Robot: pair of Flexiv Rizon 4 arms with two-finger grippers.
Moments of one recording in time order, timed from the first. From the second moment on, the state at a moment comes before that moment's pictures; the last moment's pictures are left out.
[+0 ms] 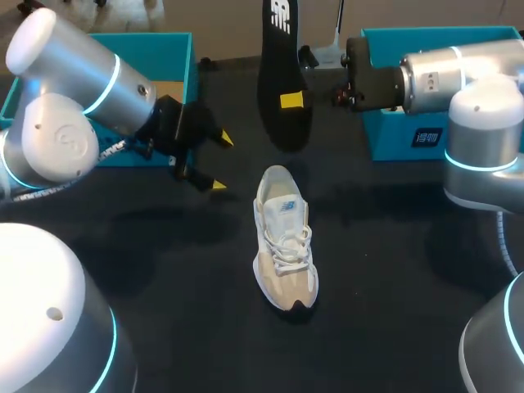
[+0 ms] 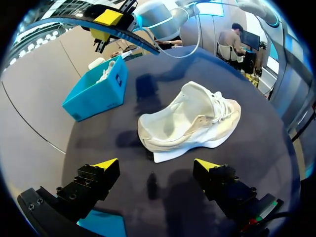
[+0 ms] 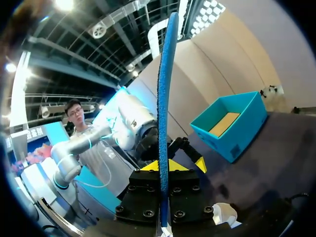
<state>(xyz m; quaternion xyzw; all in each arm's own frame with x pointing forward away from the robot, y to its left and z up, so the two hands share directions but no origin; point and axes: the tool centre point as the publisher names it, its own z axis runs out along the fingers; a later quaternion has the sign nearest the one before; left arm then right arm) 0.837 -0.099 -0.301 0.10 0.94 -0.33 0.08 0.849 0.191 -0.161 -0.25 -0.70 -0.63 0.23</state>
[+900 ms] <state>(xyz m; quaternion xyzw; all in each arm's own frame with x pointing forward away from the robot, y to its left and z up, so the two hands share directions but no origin) 0.825 -0.110 -0.332 0.06 0.94 -0.33 0.06 0.854 0.178 -0.243 -0.16 -0.69 -0.67 0.22</state>
